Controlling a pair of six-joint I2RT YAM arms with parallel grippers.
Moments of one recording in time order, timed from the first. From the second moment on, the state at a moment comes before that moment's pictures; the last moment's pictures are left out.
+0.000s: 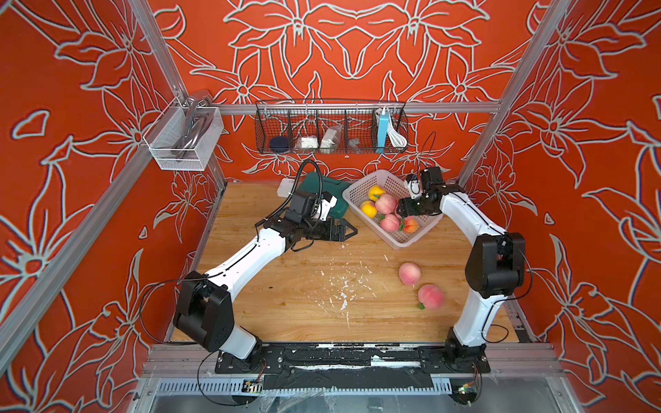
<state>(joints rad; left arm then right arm) -0.43 1.50 1.22 -0.41 0.57 -0.42 0.13 1.89 1.62 -0.76 -0.17 -0.07</state>
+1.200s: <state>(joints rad) -0.43 1.51 1.23 -0.41 0.58 -0.43 0.13 1.95 1.66 -0.76 -0.15 -0.08</state>
